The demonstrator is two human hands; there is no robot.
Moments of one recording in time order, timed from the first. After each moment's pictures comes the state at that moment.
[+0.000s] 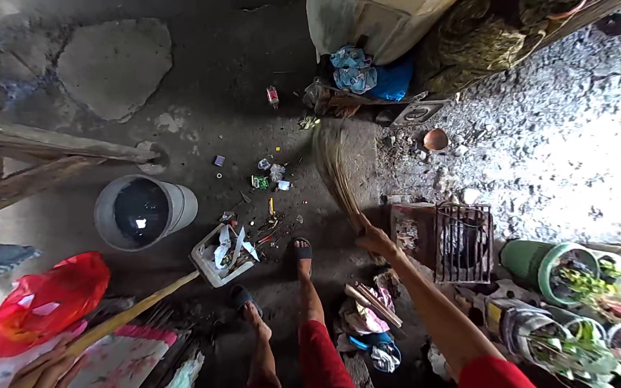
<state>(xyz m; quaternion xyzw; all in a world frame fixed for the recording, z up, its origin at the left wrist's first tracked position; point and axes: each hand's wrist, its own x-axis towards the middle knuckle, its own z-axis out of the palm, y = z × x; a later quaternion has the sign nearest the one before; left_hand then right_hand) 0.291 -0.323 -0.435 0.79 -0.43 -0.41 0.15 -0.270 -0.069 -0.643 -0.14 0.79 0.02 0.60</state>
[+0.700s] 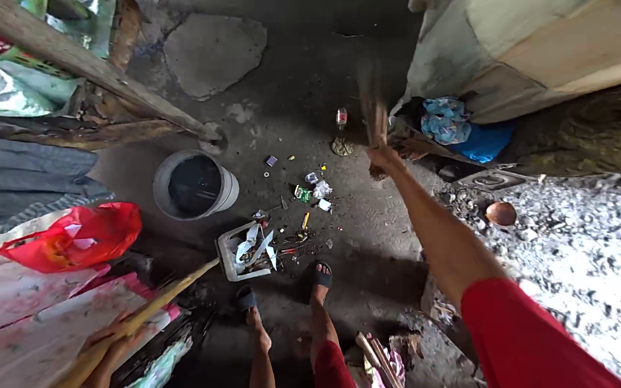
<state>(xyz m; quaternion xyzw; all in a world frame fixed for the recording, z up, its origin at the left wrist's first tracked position) 0.310 -0.275 -0.445 0.74 -0.45 -0.42 0.26 -0.294 -0.424 -0.614 -0.27 0.85 -0.09 0.45</state>
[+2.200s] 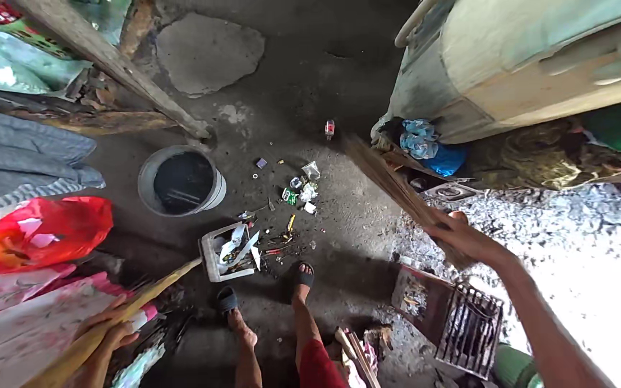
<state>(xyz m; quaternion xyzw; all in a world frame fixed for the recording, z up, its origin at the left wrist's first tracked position) 0.321 -0.280 -0.437 0.72 -0.46 -0.45 0.28 -0.313 -0.245 -0.447 -0.26 0.82 0.01 0.51</state>
